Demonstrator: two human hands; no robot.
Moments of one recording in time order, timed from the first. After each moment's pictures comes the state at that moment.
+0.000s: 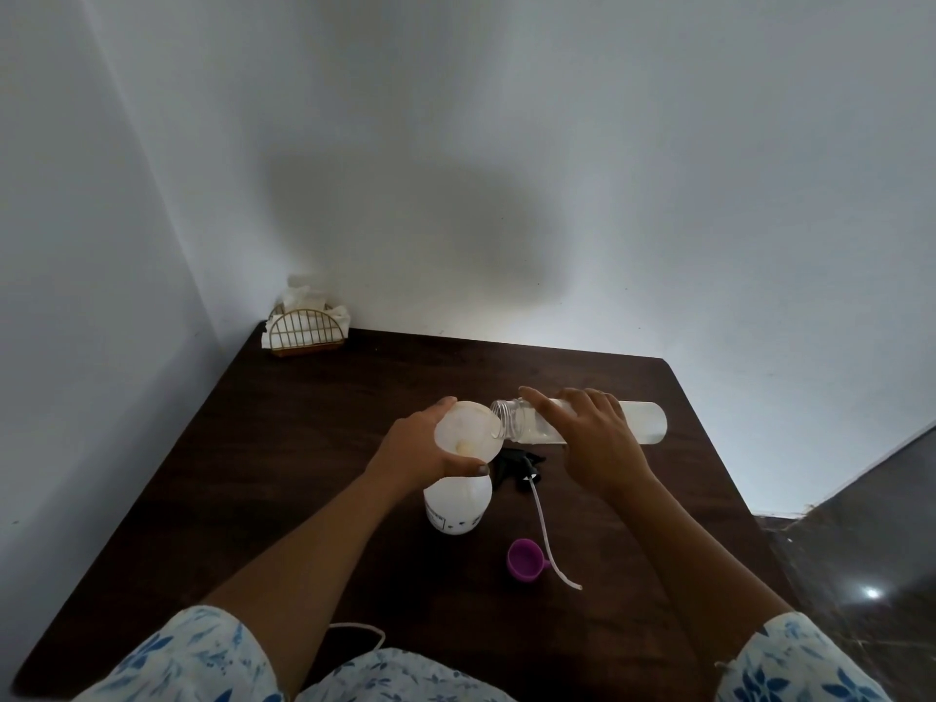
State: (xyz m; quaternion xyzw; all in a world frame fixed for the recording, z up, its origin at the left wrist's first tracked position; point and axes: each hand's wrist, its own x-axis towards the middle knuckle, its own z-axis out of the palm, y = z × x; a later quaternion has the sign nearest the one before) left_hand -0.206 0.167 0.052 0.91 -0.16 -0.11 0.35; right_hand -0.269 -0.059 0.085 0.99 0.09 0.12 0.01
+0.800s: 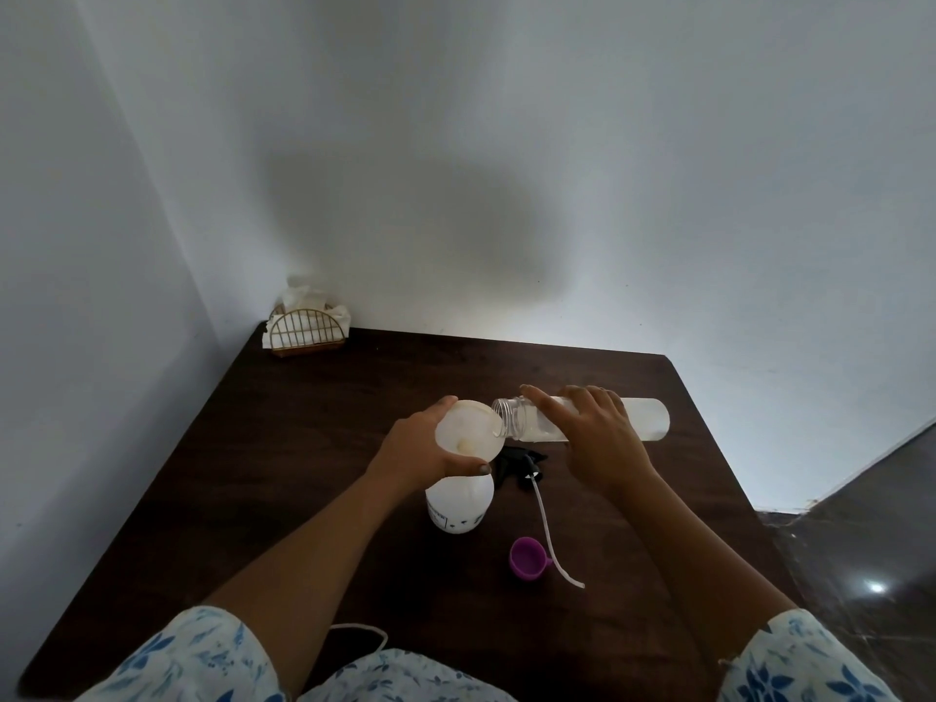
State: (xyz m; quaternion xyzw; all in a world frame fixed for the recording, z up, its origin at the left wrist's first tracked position) left_hand -0.204 0.168 0.048 0.91 -0.16 -0.12 0.36; right_hand -0.269 -0.059 0.085 0.99 0.09 0.12 0.01
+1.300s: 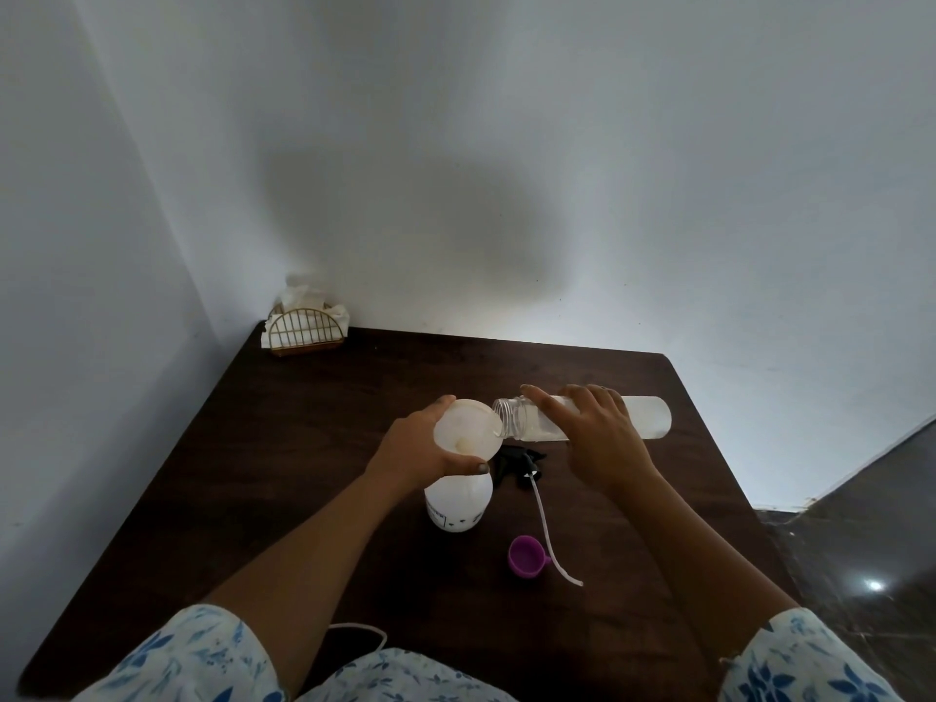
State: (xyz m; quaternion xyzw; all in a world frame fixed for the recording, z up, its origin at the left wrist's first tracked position) left_hand -0.204 0.168 0.047 0.91 -0.16 -0.12 0.36; right_hand -0.270 -0.061 0.086 0.99 0.08 0.12 0.03
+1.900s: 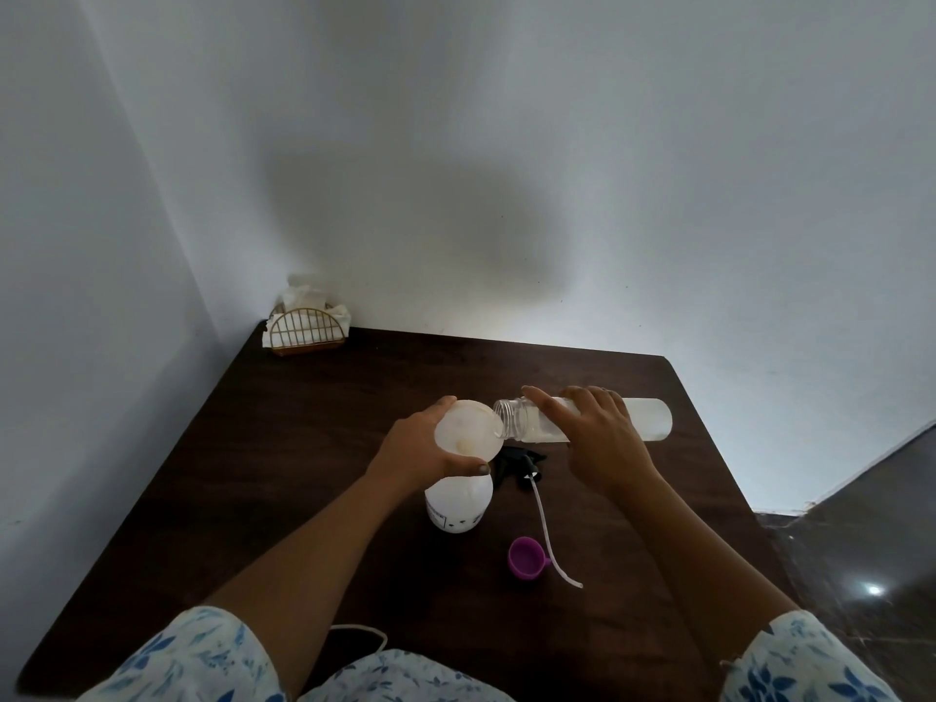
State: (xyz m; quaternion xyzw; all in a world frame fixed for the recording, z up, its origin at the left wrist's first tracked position) left_hand -0.205 0.169 0.047 0.91 -0.16 -0.11 0.37; right_hand -0.270 -0.062 0.087 0.99 0.08 0.12 0.03
